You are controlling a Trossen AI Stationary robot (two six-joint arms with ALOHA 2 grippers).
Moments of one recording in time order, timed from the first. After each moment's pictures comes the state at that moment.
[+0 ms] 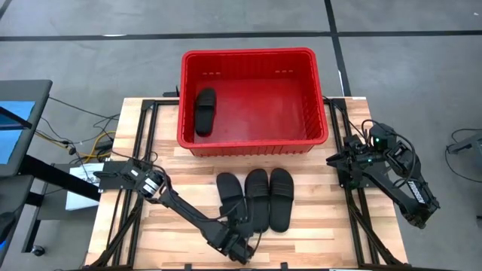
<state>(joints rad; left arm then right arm) -0.59 2.34 1.94 -1.01 -0.37 -0.74 -0.86 0.01 0.54 -1.09 -0.86 0.10</state>
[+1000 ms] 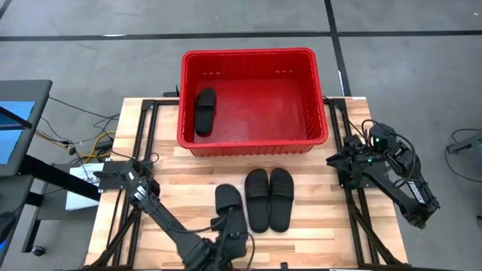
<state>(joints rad) -0.73 2.33 2.35 -1.33 -0.50 -0.84 -0.86 0.01 0.54 -1.09 -0.86 0.10</state>
